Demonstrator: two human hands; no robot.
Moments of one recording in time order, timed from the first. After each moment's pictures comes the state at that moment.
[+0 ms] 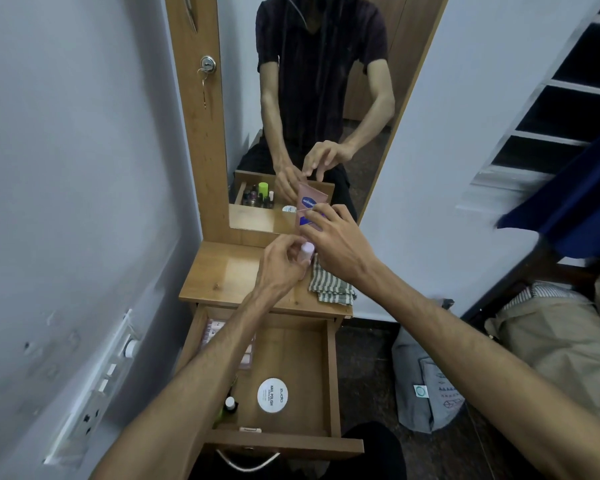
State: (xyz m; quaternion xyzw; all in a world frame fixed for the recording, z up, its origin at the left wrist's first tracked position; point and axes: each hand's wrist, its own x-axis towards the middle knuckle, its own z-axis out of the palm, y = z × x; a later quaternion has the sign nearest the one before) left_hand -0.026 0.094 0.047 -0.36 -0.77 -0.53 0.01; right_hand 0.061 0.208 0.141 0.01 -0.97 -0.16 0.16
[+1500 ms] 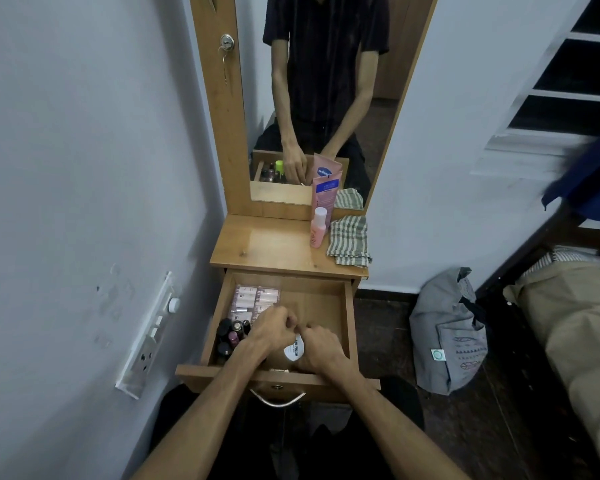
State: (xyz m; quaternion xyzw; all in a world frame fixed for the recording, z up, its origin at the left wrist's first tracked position) left_hand 0.062 -0.026 -0.039 -0.32 -0.89 -0.21 -0.24; right_hand 0.160 0.076 -0.060 -0.17 -0.96 0.16 -0.14
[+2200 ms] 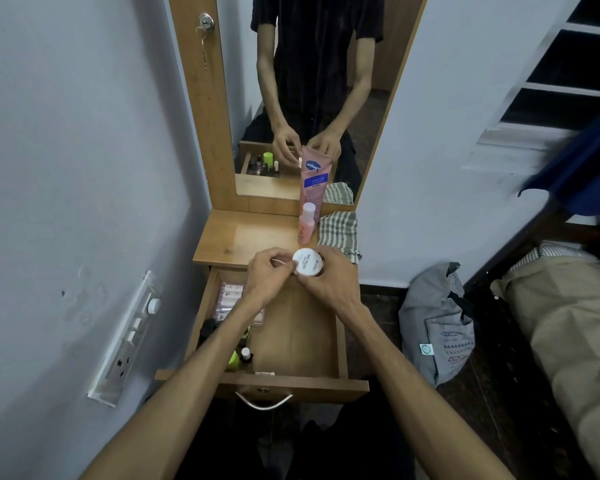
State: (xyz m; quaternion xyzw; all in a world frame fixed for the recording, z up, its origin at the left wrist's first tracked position) left_hand 0.018 0.028 0.003 -0.19 -0.79 -0.56 -0.15; right_hand 0.126 0.144 0.026 -0.25 -0.90 0.29 0.20
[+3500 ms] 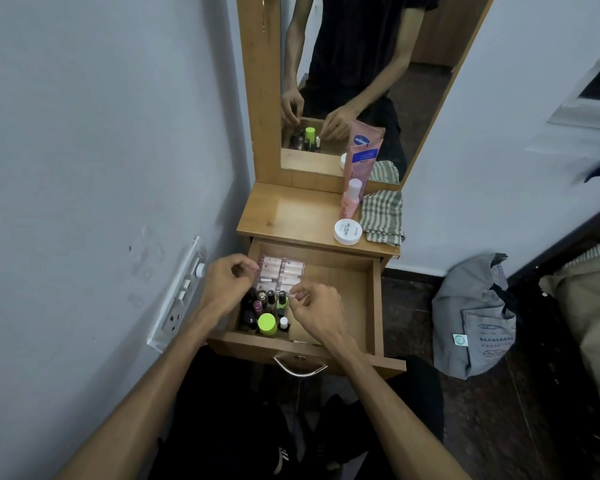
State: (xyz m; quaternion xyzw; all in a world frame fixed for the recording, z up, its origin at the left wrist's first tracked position) left_hand 0.015 -0.131 -0.007 -0.19 -0.86 -0.47 -0.10; right_hand 0.137 0.034 -0.033 -0.24 -0.89 0.37 0.07
